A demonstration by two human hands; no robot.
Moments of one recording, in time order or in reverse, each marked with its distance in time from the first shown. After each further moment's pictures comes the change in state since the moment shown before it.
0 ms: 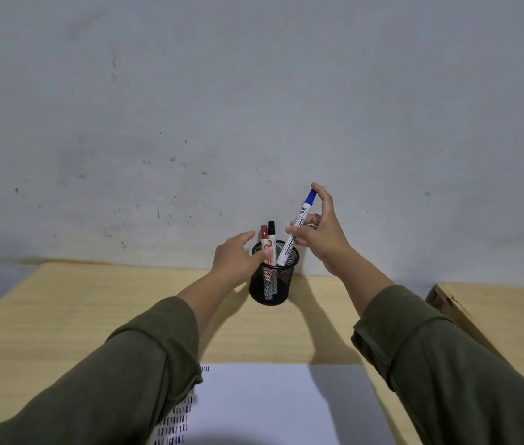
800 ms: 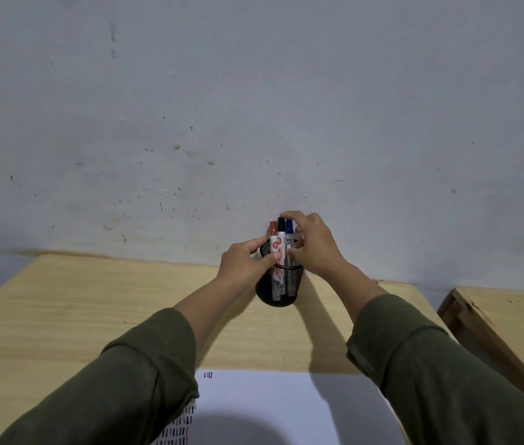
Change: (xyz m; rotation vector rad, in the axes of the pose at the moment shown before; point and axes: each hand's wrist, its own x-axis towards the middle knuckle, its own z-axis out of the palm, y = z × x) left_hand 0.012 -0.022 0.015 -0.208 -0.017 -0.022; right_hand 0.021 0.037 0.023 -0.611 -0.123 -0.215
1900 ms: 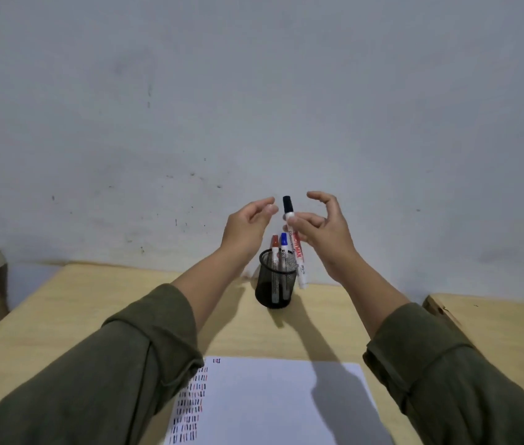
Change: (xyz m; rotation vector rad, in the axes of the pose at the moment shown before) left_hand -0.042 0.080 -0.040 -0.350 0.074 0.180; right_hand -0.054 -0.078 -0.064 0.870 0.144 0.053
